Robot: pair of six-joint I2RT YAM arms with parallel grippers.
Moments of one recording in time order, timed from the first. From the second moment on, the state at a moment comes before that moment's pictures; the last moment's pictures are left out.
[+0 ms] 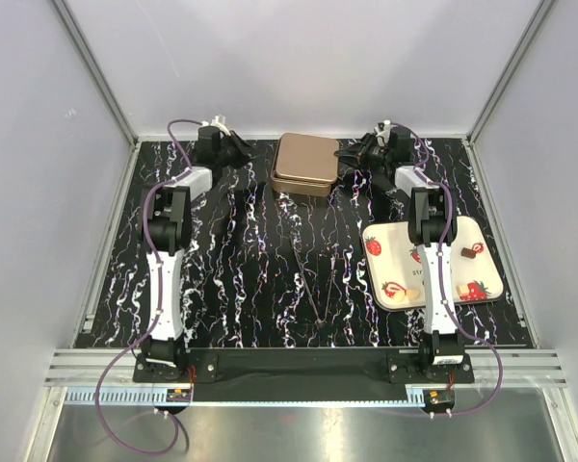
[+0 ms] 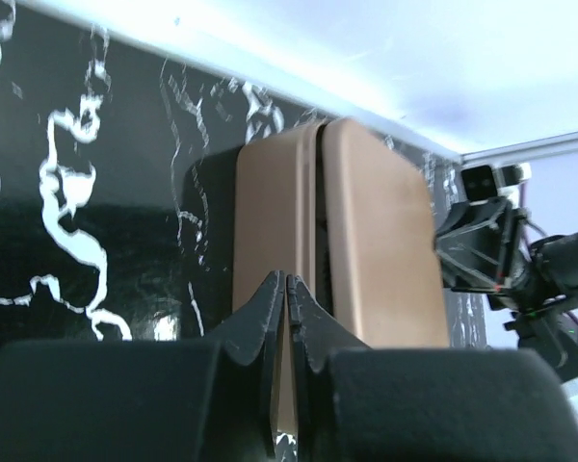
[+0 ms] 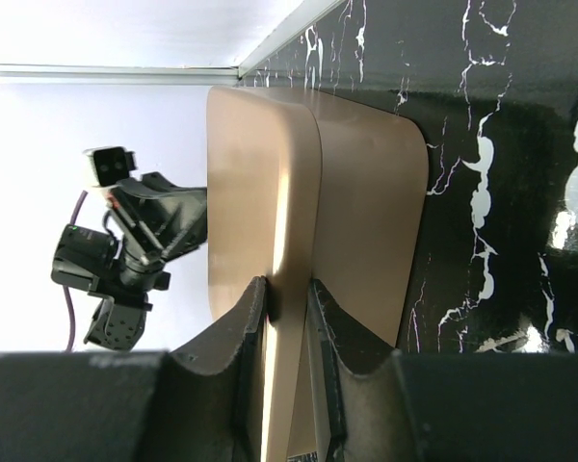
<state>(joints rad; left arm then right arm) -0.12 2.38 1.77 0.25 0.46 -0.81 0.05 2.74 2.17 0.23 -0.91 1.11</state>
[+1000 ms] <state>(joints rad) -0.16 2.47 1.82 0.14 0.46 -0.81 0.08 2.74 2.23 0.13 -0.90 1.06</state>
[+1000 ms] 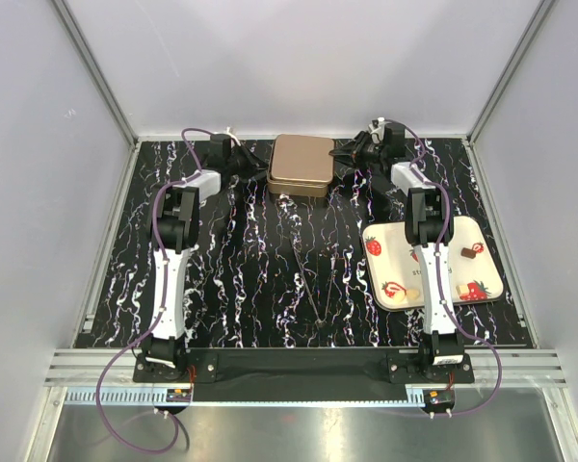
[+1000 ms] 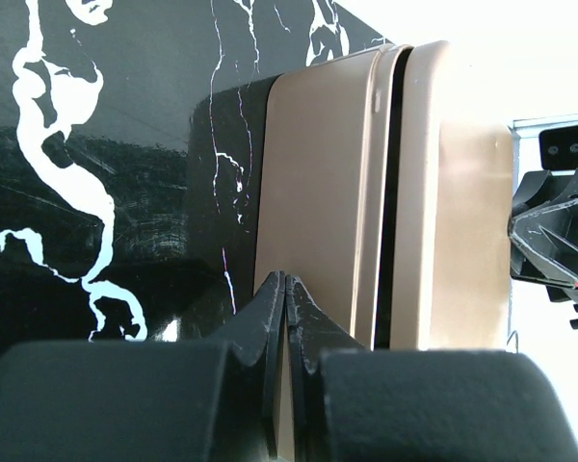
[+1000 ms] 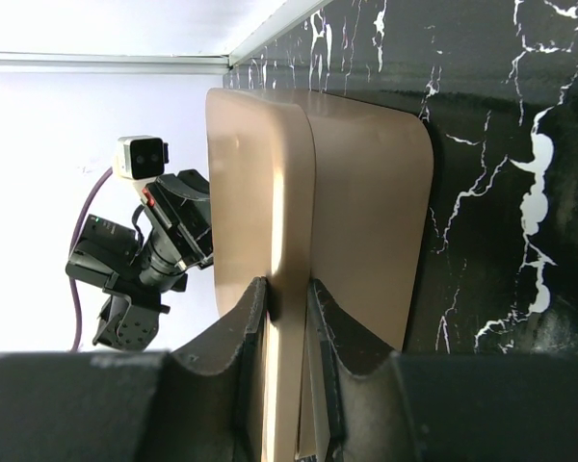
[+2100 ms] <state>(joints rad) -0.16 2.47 1.82 0.15 0.43 -0.77 0.11 2.65 2.15 0.10 -0.81 1.02</state>
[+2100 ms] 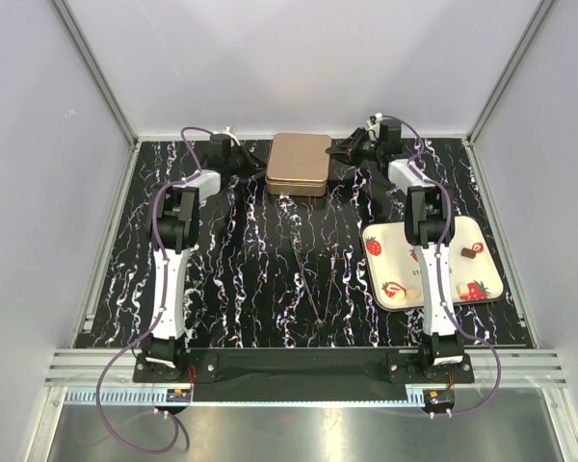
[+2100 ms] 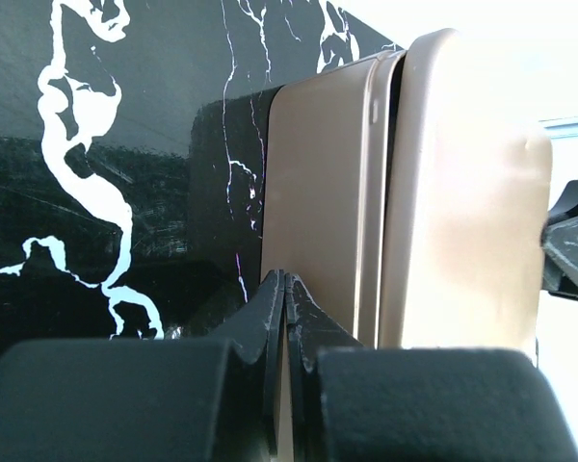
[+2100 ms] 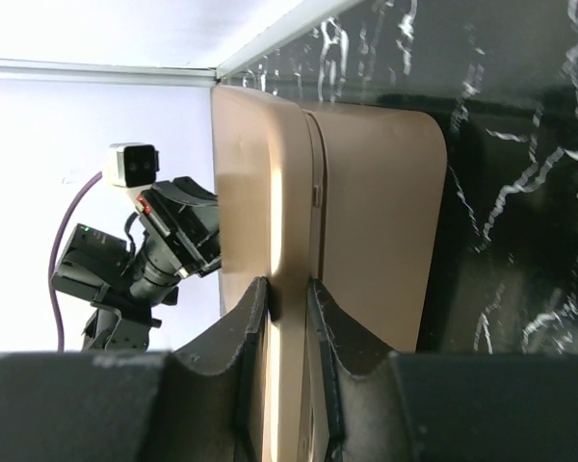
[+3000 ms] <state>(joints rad) -0.16 2.47 1.82 0.14 0.41 -0.75 0.10 2.81 2.26 0.30 -0.94 1.25</state>
